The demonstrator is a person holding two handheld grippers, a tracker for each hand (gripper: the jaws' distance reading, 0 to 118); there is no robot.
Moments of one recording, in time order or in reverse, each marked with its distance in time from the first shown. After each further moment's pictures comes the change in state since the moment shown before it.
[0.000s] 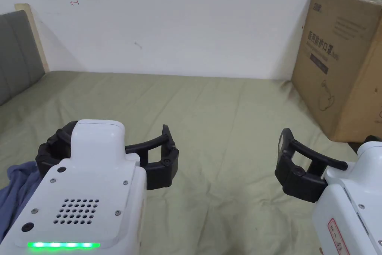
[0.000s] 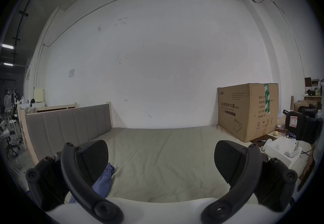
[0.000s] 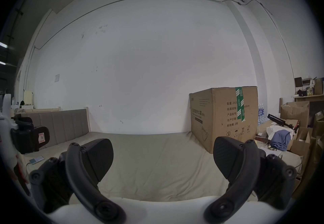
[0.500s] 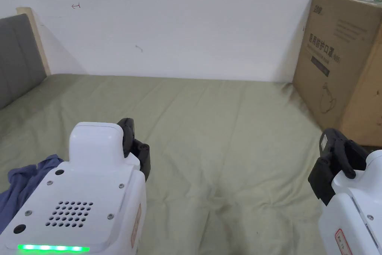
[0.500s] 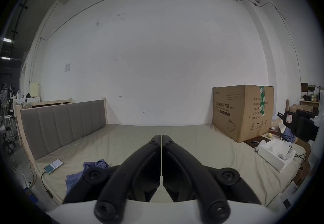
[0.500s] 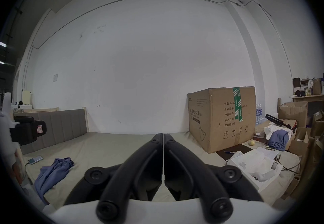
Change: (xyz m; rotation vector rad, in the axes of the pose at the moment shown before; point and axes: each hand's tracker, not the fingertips) left arm -0.003 0.002 -0.001 -0.027 -0.049 0.035; right arm 0.004 0.000 0.004 -0.001 -0.015 0.001
